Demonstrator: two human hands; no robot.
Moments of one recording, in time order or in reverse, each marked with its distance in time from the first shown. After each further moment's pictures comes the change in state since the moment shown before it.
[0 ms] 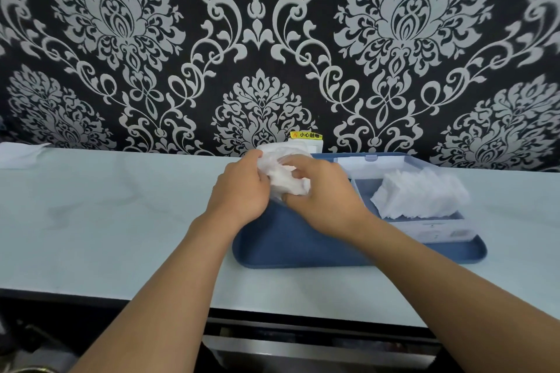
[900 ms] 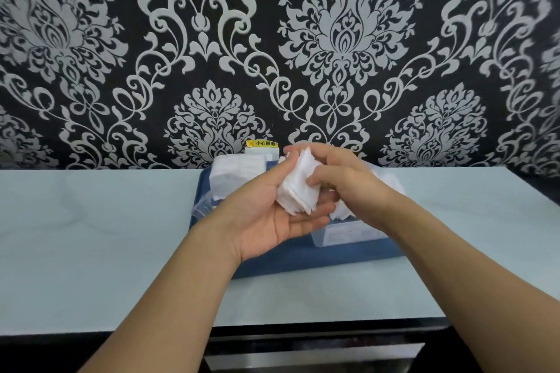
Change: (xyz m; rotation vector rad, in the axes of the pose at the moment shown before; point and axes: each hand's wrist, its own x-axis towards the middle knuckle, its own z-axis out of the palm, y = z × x) left_hand -0.046 0.103 0.009 -1.358 -0.820 -0.302; right_hand -0.022 0.031 -0.096 0.698 -0.150 0.150
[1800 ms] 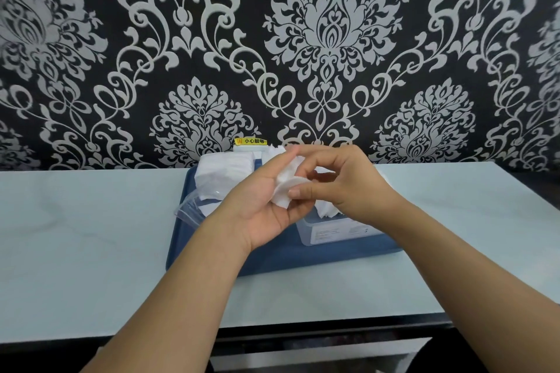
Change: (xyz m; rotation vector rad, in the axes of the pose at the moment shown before) left_hand 0.032 -0.008 0.006 -0.124 0.038 0.053; right_hand -0.013 0.008 -0.016 -0.173 0.038 -0.208
